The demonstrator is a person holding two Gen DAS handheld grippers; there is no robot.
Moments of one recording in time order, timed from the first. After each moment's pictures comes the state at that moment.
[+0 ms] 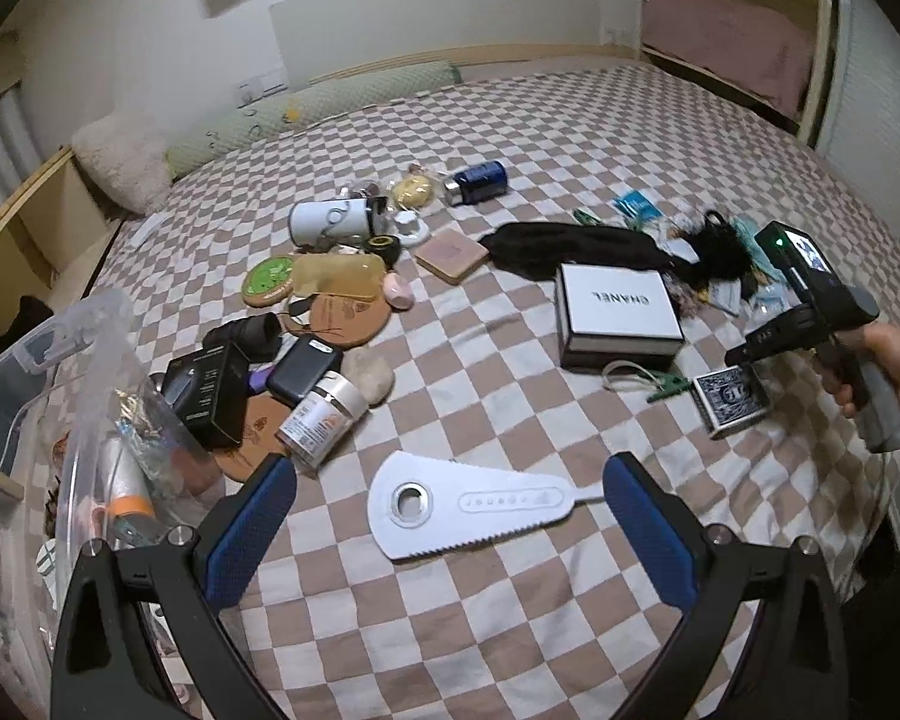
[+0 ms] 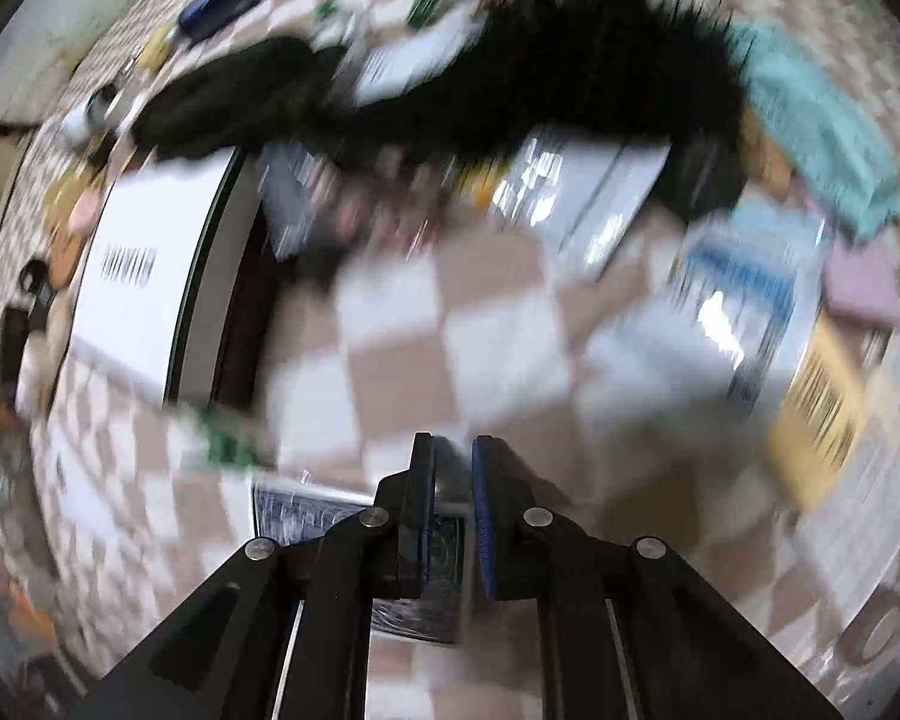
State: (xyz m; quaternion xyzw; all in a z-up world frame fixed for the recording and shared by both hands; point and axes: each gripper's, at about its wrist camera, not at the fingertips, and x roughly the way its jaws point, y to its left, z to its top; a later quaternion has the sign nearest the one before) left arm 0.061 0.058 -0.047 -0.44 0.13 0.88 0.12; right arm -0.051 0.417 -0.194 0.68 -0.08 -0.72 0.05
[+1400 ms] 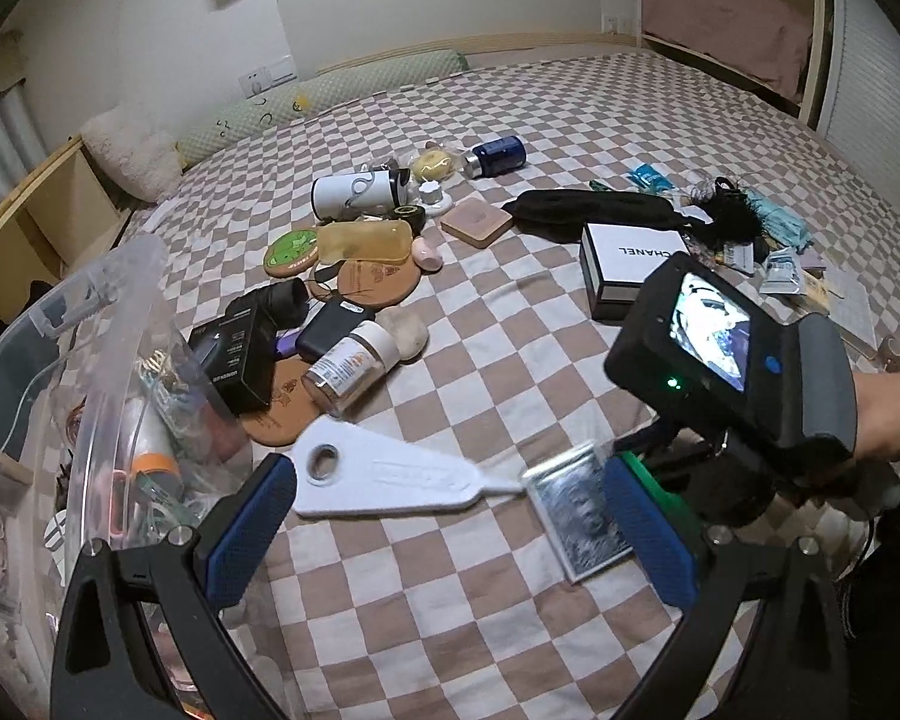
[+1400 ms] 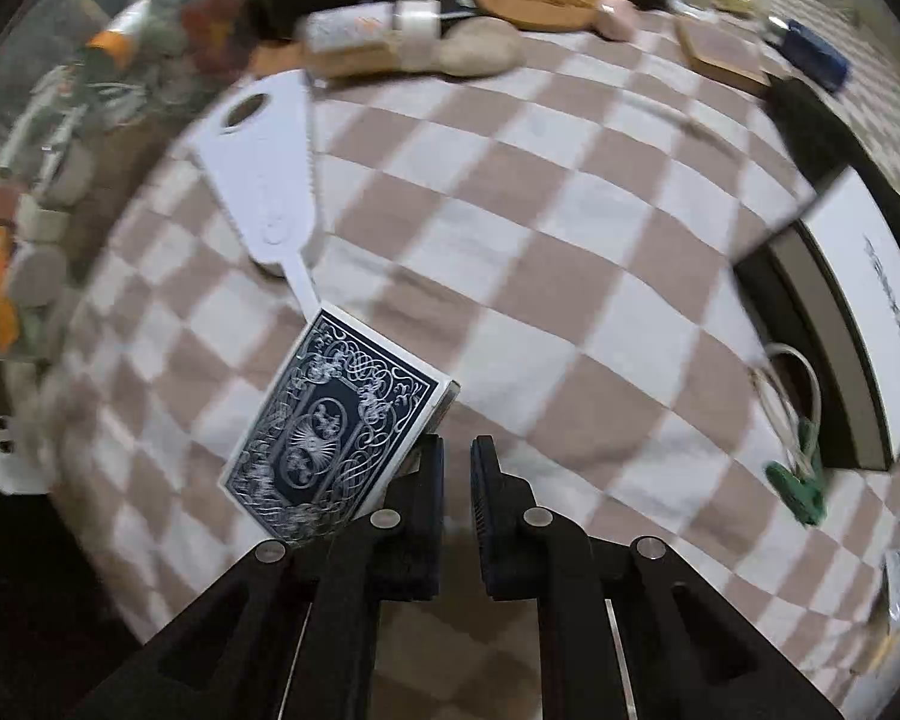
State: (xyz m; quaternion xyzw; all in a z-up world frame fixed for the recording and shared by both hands) left arm 0.079 0.017 -0.061 -0.45 0.13 0.88 0.11; right arm 0.054 0.185 -0.179 0.62 0.19 -0.69 0.32
